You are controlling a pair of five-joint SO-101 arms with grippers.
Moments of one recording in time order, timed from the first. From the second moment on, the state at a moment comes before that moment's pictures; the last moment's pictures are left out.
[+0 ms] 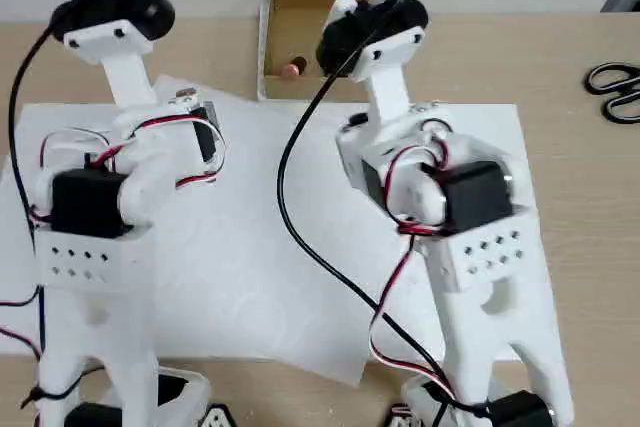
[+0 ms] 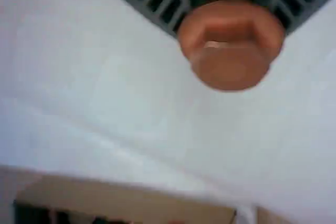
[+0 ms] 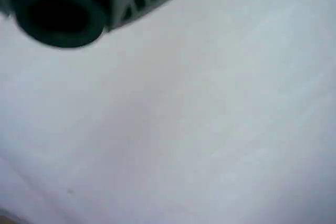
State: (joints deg) left arm 3.9 -27.4 -0.4 81.7 23.1; right arm -23.5 -25.2 -0.4 77.2 2.5
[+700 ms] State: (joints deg) left arm 10.1 -50.4 17.2 66.8 24.2; right arm -27.1 -52.5 37.0 51.6 0.1
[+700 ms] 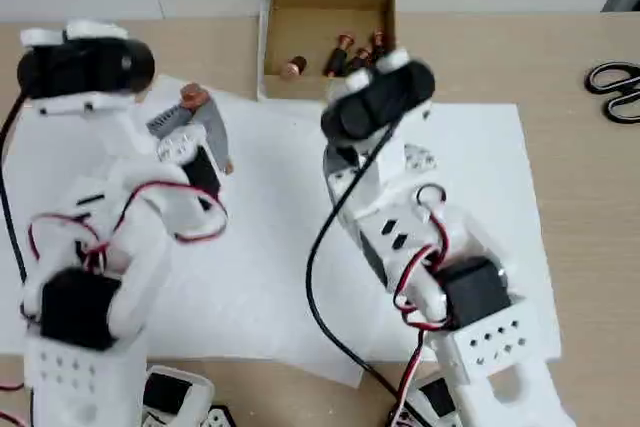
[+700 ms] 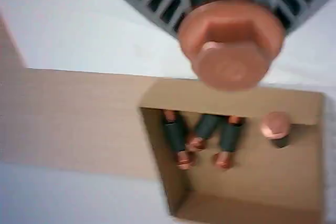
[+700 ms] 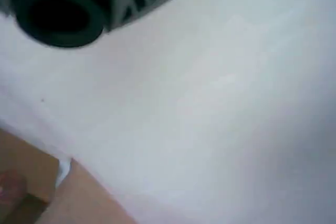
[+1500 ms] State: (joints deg) left arm 18.8 -52.2 37.1 42.8 30.5; right arm -27.2 -72.7 80.0 17.9 -0.4
